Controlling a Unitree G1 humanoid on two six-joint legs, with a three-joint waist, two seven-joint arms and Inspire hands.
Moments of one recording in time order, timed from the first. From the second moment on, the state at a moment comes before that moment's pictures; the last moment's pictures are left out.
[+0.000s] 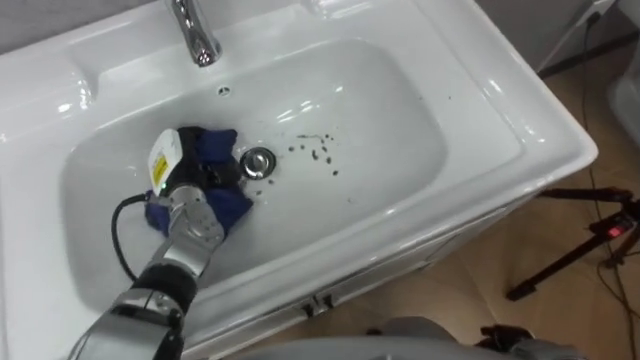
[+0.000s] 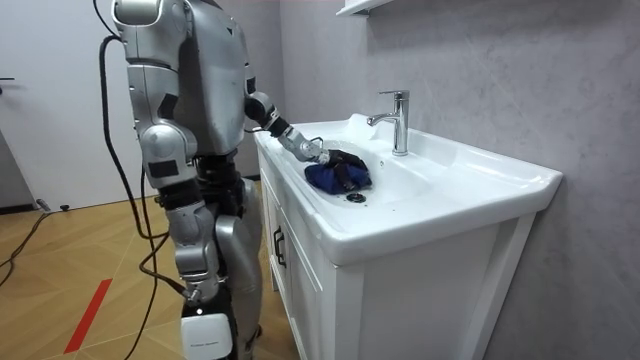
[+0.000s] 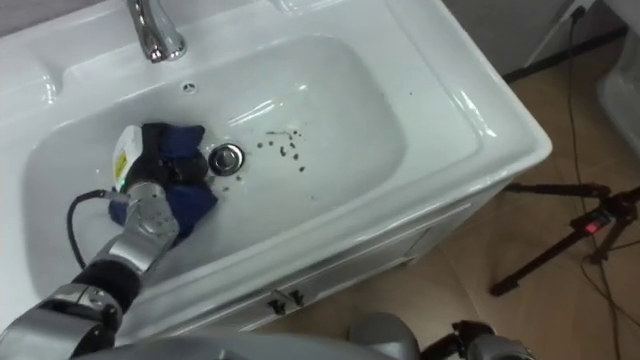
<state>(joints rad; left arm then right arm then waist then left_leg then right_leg) -0.29 0.17 -0.20 0.99 0.29 -0.03 0.52 -0.04 -0.28 0.18 1.30 0.13 0.14 0.02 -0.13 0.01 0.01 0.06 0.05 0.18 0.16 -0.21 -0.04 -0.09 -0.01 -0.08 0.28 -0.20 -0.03</state>
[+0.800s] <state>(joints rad) -0.51 0.12 -0.20 1.14 0.11 -0.11 0.54 -0.06 -0.26 0.24 1.34 0.28 0.09 -0.01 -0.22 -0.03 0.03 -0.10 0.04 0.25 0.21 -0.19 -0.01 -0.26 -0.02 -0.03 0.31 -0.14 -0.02</state>
